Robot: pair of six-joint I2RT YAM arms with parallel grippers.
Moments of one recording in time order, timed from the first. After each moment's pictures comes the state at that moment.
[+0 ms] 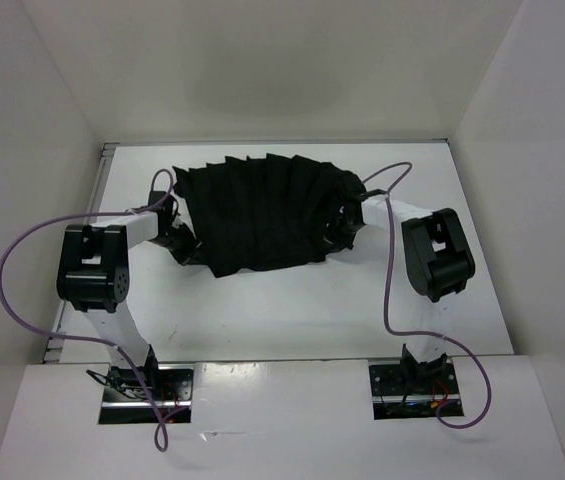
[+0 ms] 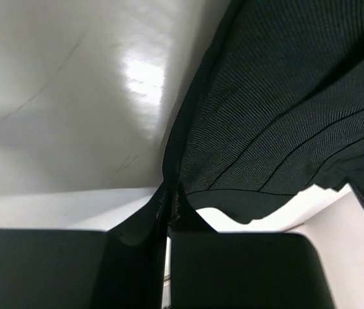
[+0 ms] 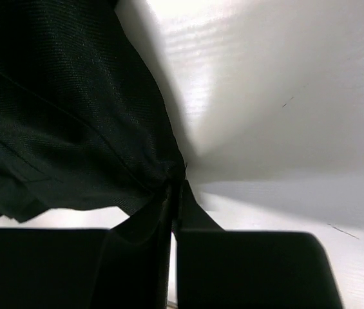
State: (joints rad) left arm 0.00 1.81 1.02 -0.52 0.41 -0.73; right arm 0.32 1.92 1.23 -0.55 -0.22 0.76
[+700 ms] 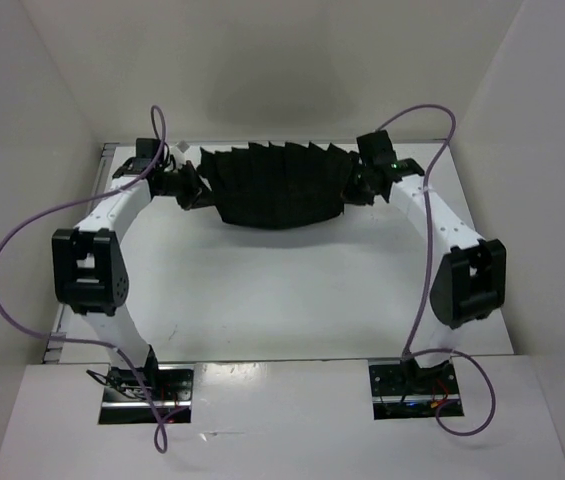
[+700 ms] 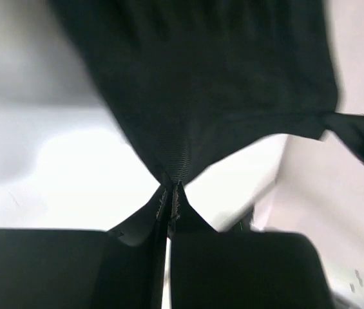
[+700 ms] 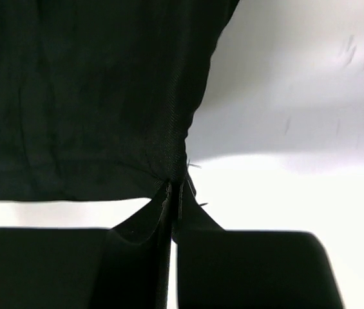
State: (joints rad) left arm 0.00 1.84 1.47 -0.50 0.69 -0.58; right arm 0.27 1.72 1.54 -0.66 0.00 0.59
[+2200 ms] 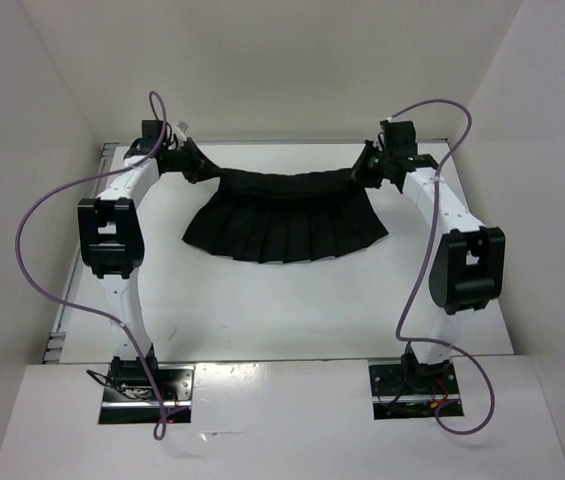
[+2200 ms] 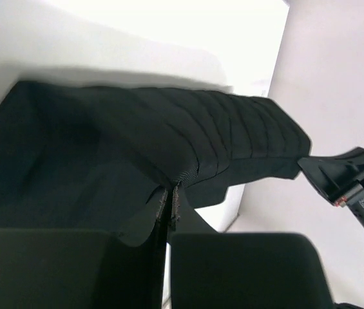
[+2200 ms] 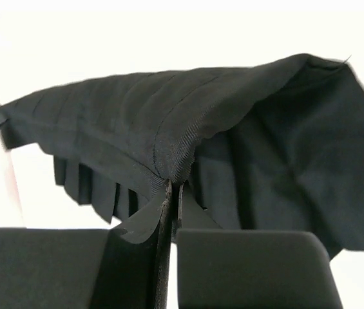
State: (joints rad) left arm 0.03 2.20 1.87 -0.43 0.78 -0.74; right arm 0.12 1.82 1.55 -0.46 -0.30 0.56
